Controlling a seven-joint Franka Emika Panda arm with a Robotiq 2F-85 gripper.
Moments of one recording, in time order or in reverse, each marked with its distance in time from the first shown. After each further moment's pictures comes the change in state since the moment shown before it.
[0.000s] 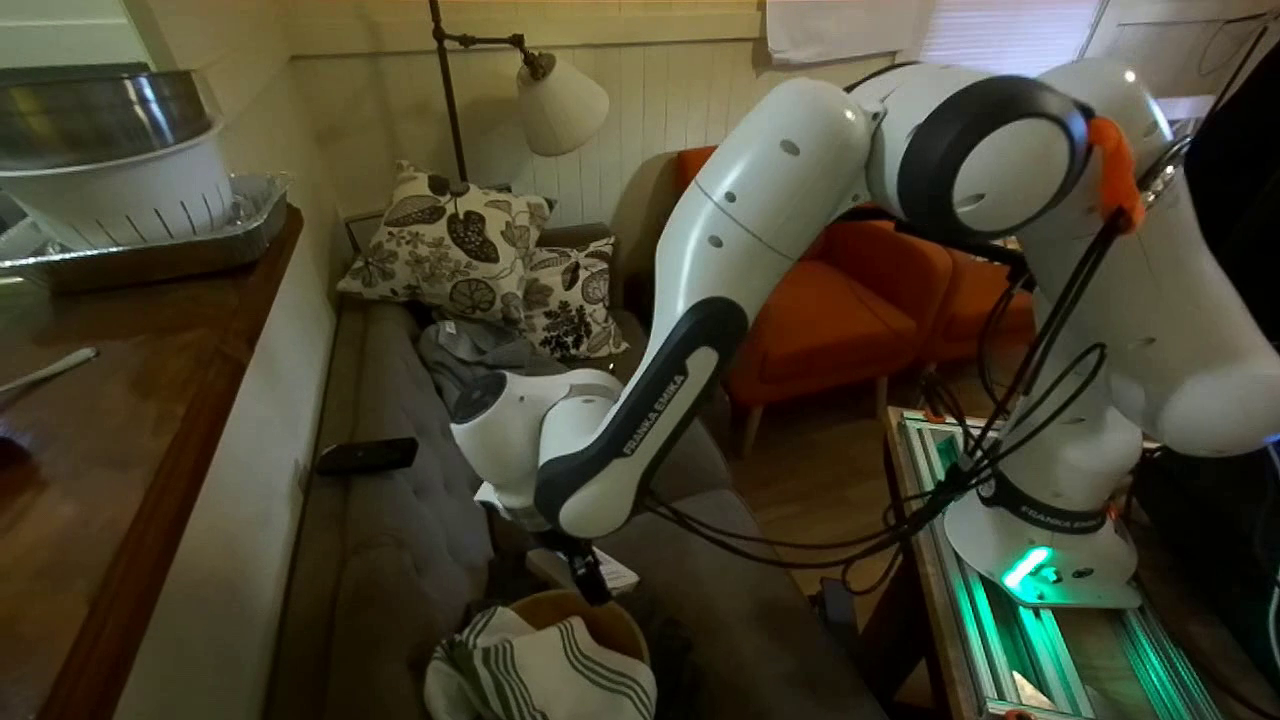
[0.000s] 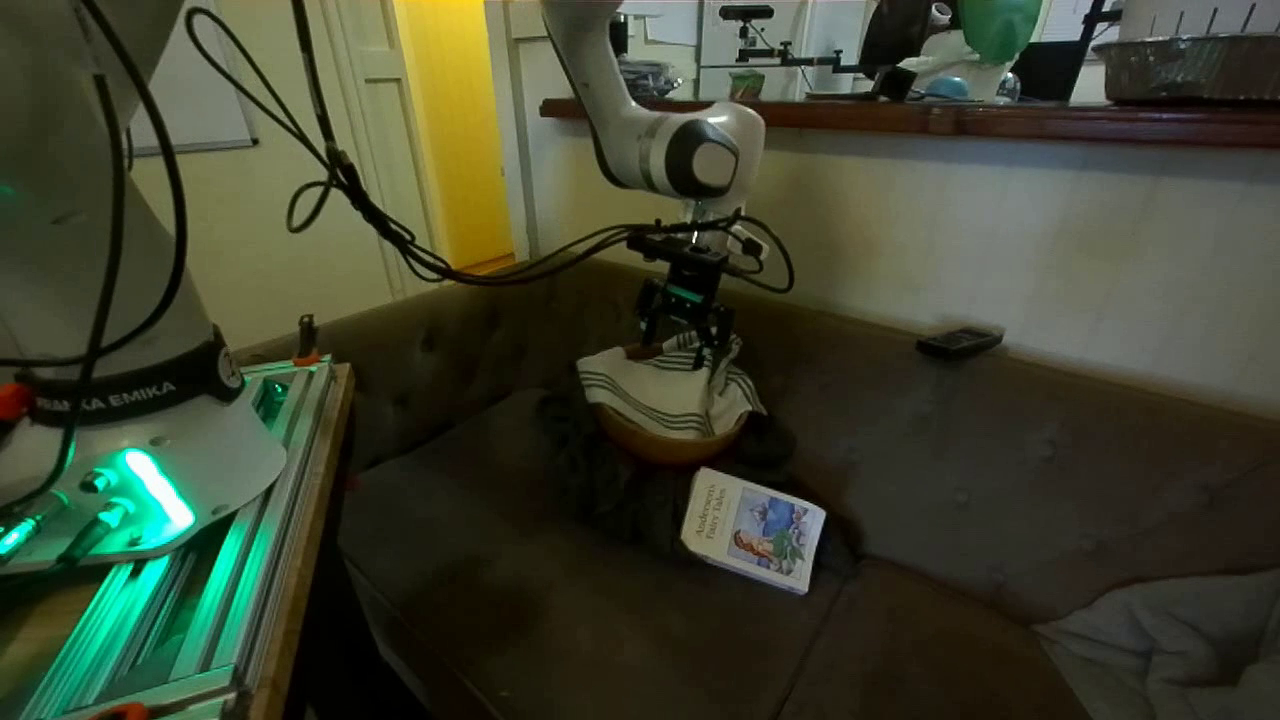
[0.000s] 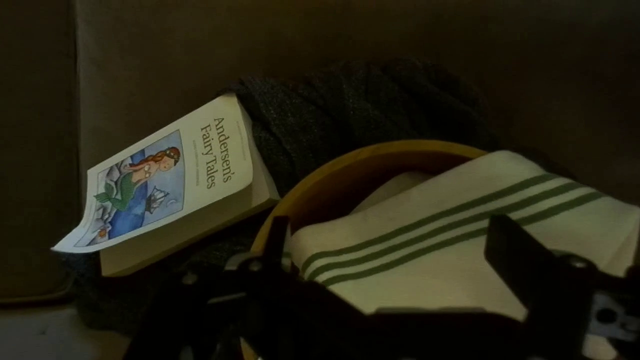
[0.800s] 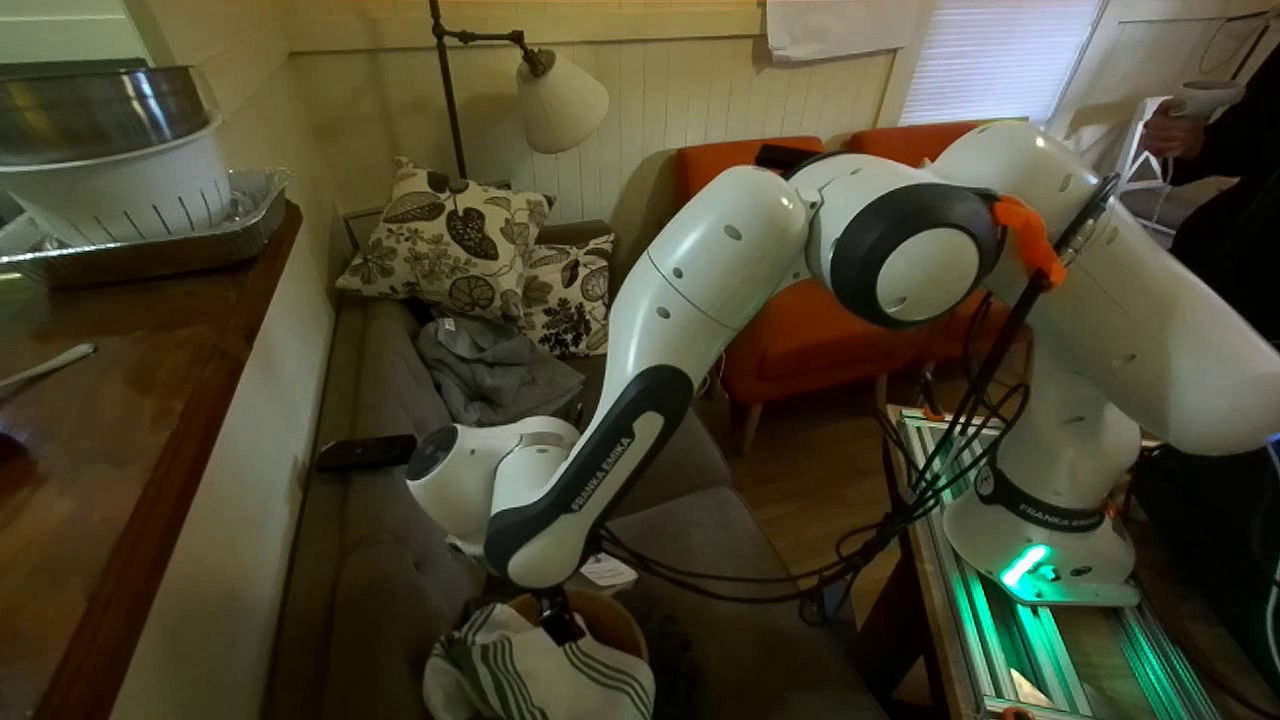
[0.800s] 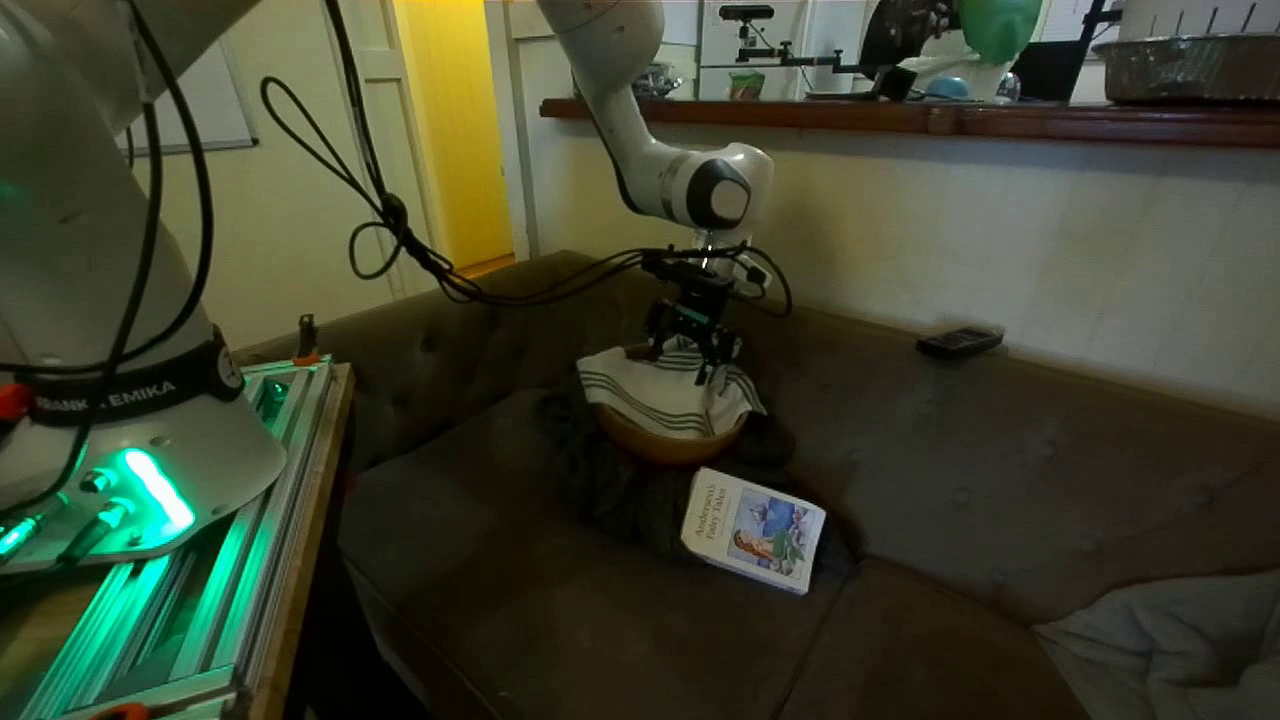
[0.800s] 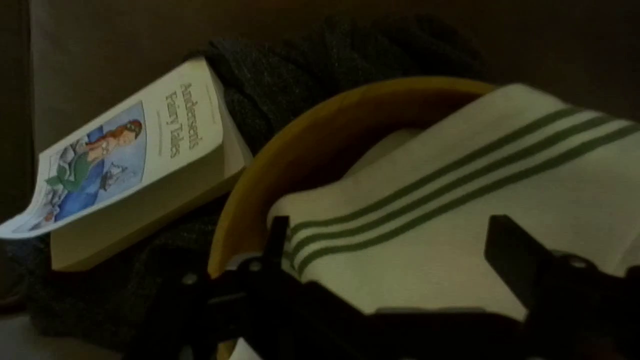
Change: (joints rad) arm 0.036 0.217 0.011 0.269 0.002 -0.099 0.056
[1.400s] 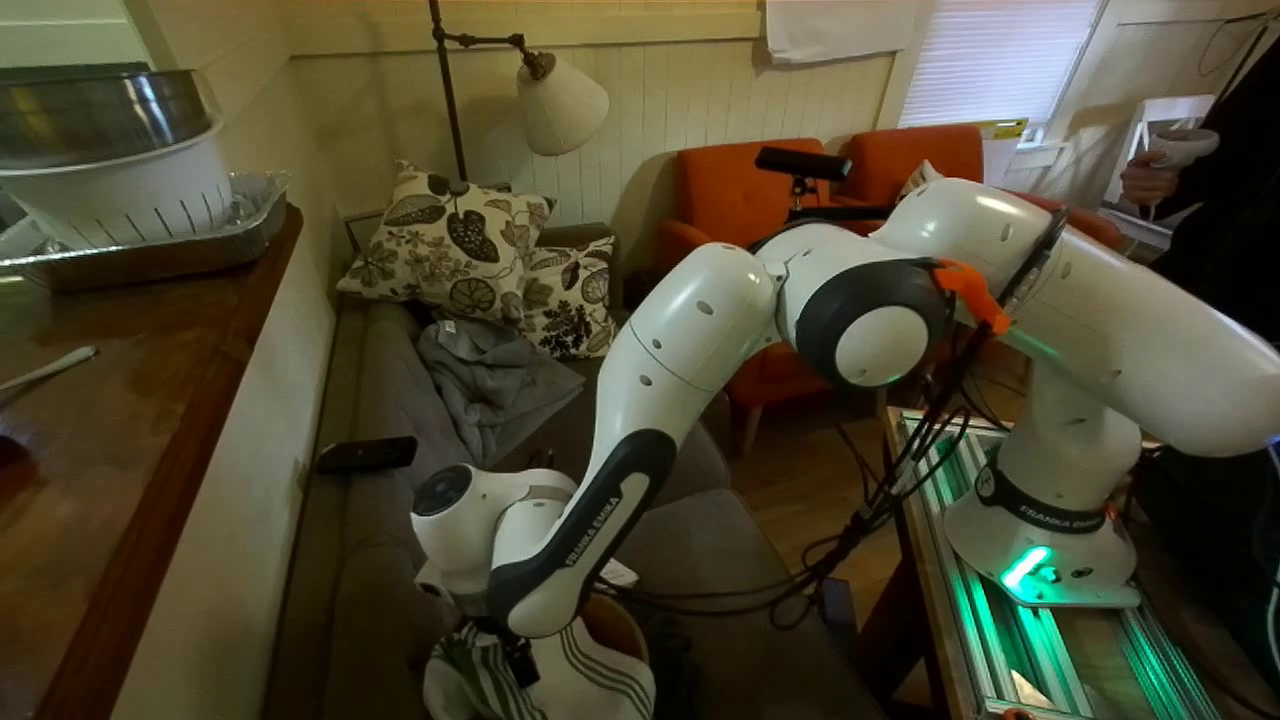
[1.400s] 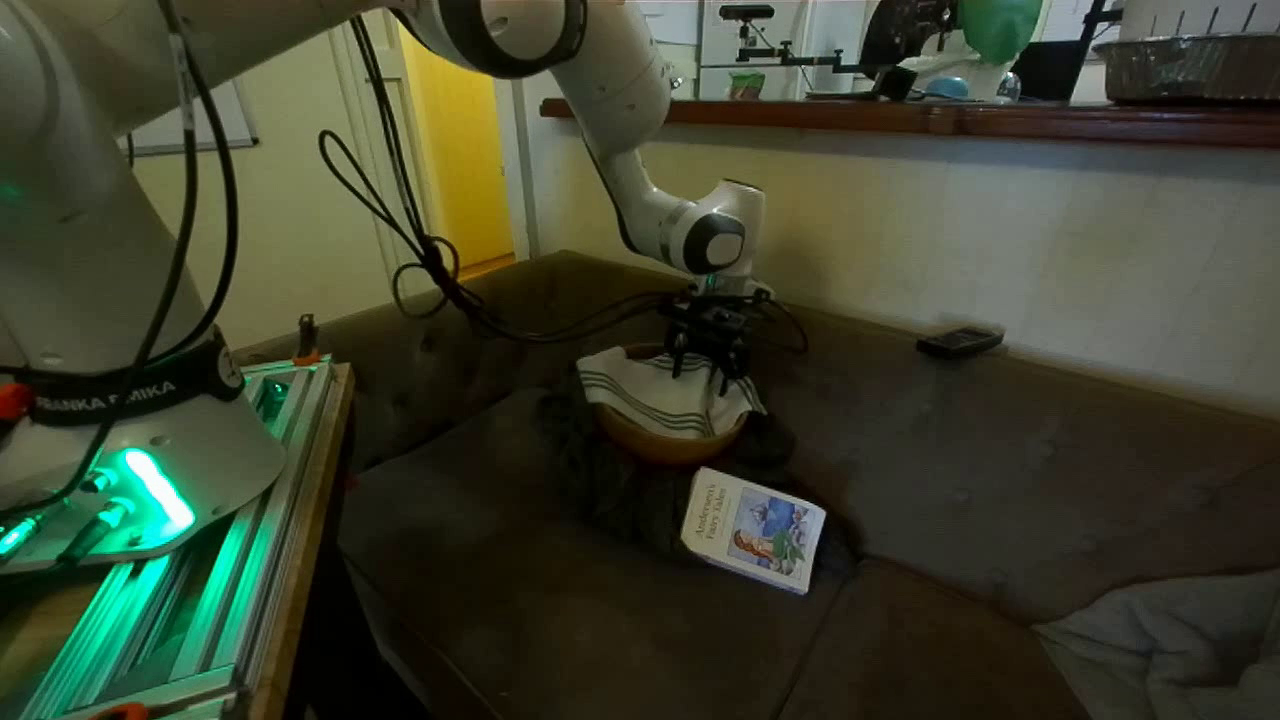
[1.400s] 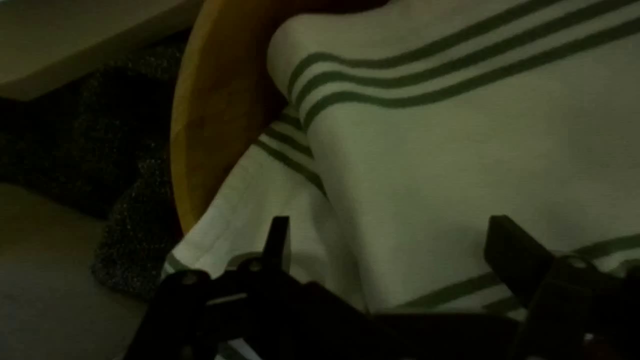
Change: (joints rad) arm 0.007 0.195 0.027 0.167 -0.014 0.256 -0.133
